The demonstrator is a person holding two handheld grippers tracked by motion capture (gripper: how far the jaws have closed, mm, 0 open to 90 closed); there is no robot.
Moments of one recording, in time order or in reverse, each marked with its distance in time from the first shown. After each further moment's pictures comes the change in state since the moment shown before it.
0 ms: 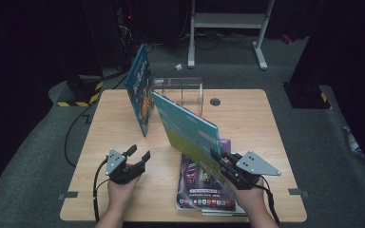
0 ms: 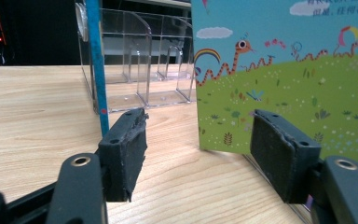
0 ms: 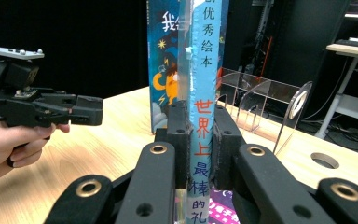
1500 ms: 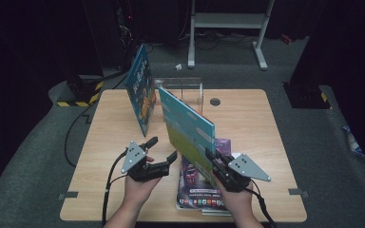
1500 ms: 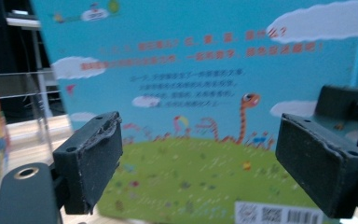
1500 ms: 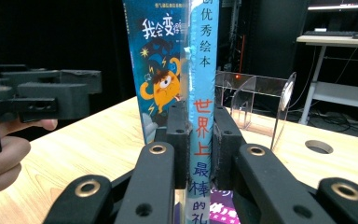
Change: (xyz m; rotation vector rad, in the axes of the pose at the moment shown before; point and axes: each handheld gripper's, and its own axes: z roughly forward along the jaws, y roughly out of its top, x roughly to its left) left arm -0.078 0.068 0.005 -0.082 -0.215 0.066; right arm 0.024 -0.004 0.013 -0.033 -0.114 0.101
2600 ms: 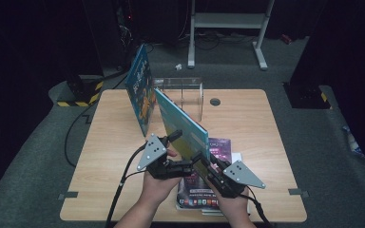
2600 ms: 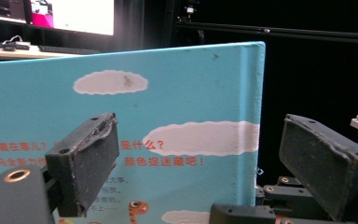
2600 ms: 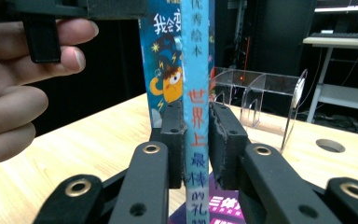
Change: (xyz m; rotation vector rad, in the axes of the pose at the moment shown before) left arm -0.053 0.045 0.021 -0.082 -0.153 0.007; right arm 0.013 -0.014 -0.001 -0.002 0.017 -0.005
